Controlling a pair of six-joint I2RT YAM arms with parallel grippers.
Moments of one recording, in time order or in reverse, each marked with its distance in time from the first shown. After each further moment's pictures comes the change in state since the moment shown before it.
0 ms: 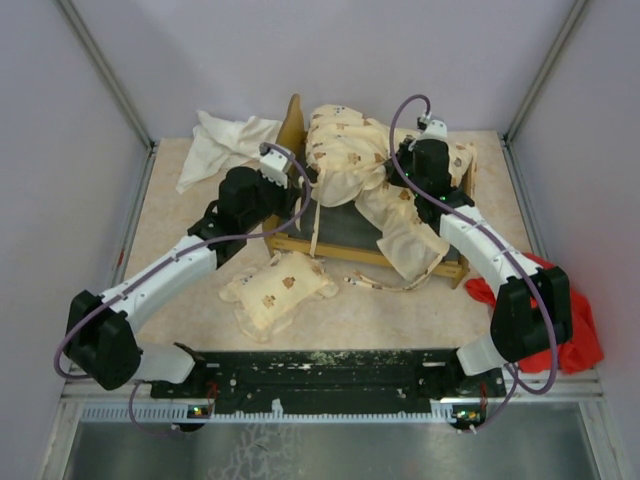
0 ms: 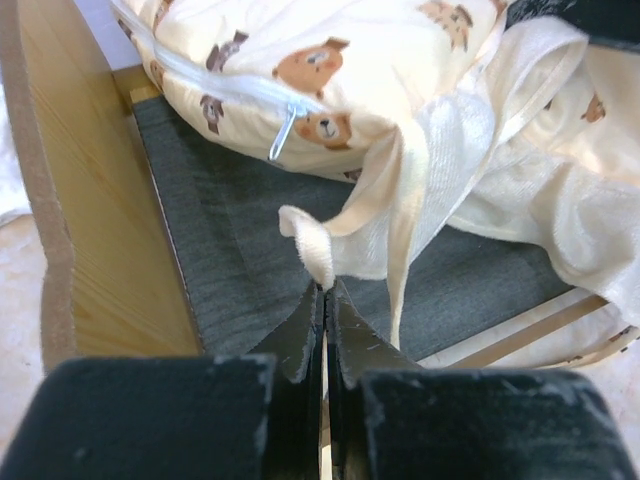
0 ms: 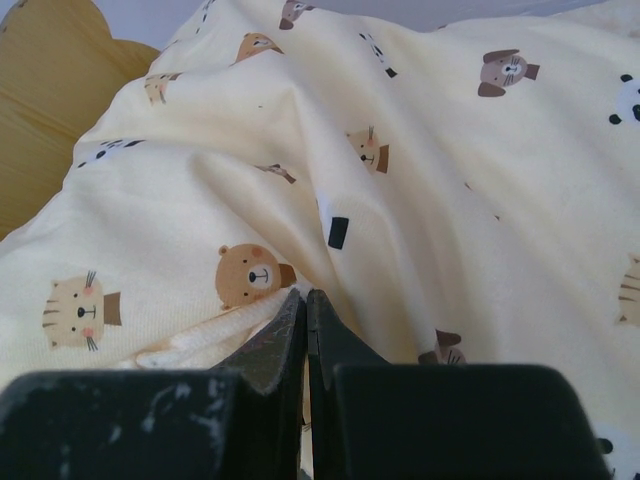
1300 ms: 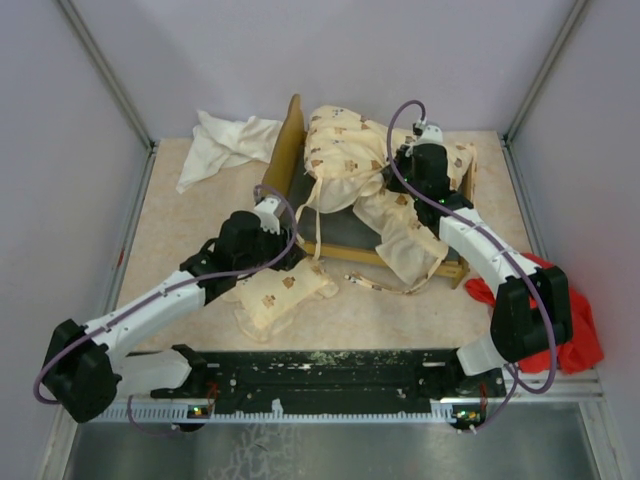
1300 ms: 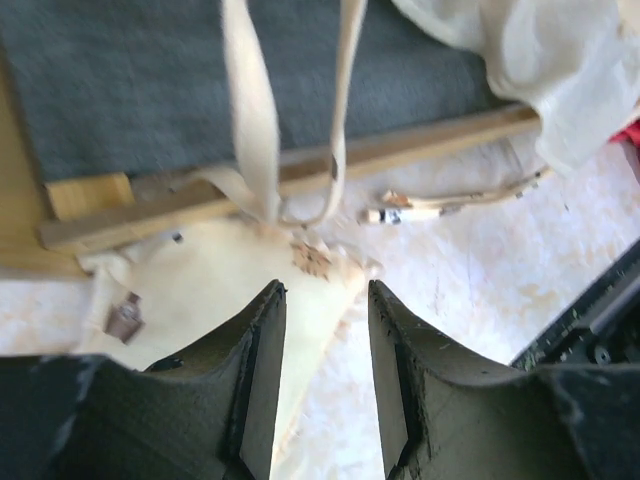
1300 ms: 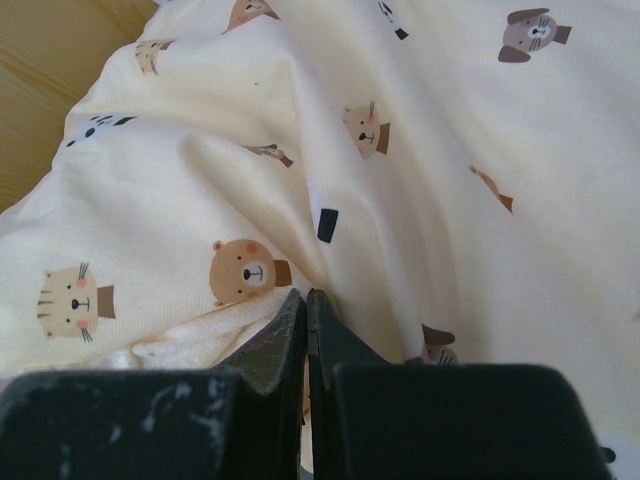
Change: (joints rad) left arm -0.064 -0.180 -0.278 -0.171 0.047 -0.321; right arm -0.003 -0.001 -0.032 -0.008 -0.048 -0.017
